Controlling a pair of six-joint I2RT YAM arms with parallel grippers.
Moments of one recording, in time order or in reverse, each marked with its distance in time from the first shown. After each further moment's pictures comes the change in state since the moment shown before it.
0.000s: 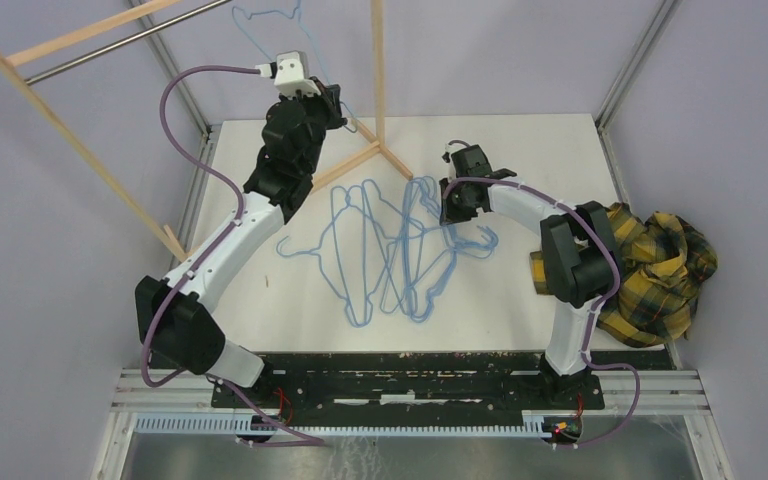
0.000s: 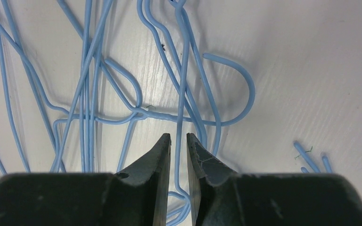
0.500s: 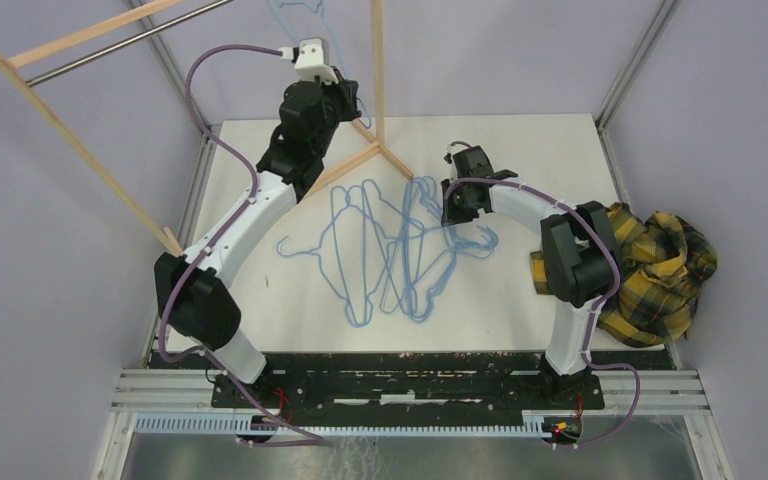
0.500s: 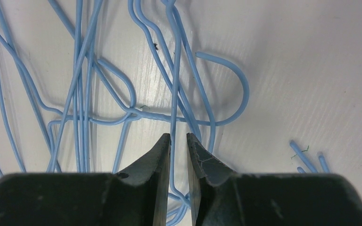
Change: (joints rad) left arm 0.003 0.167 0.190 -0.145 0.115 -0.035; right arm -0.010 0.000 -0.014 0.010 0.000 0.001
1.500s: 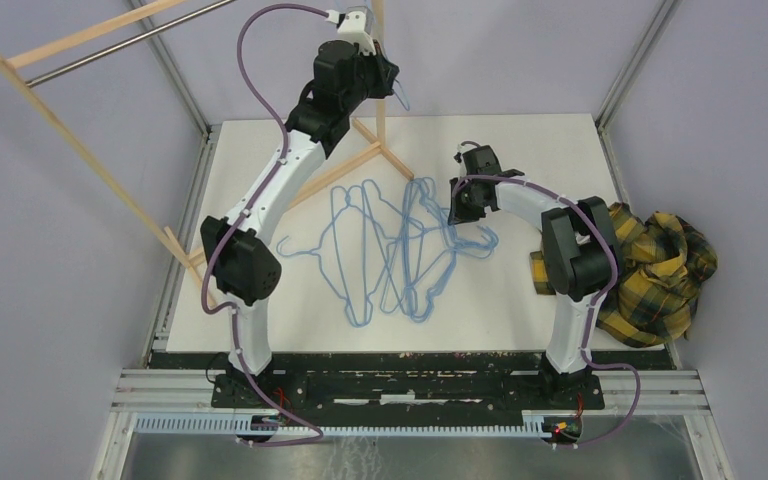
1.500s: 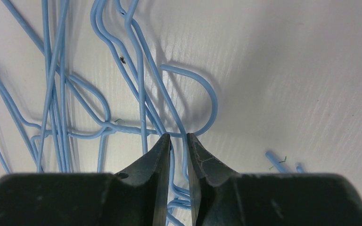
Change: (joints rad) left arm -0.019 0.347 0.540 -0.295 0.214 -0.005; right arm -0.058 0.040 0.000 0.025 -0.023 0.005
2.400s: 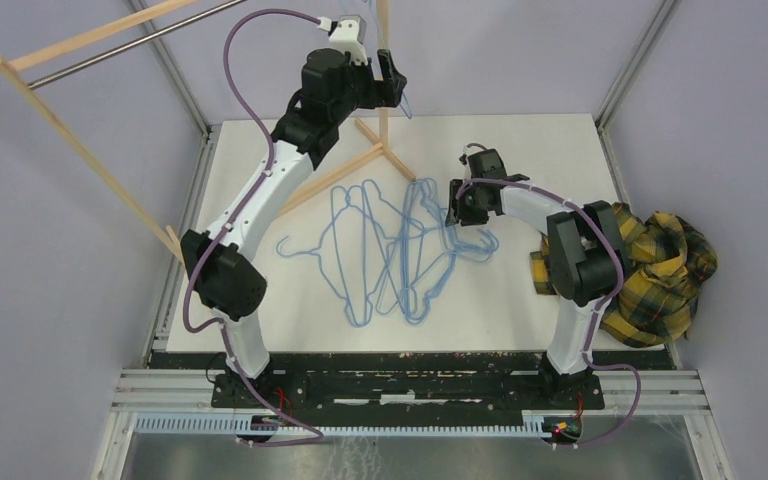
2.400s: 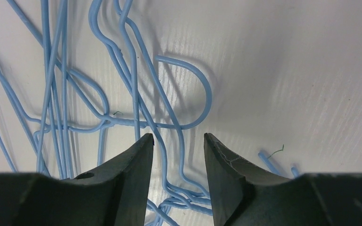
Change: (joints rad) left arm -0.003 -0.128 -0.151 -0.010 -0.015 0.049; right arm -0.011 -0.047 -0.066 0.043 -0.010 0.023
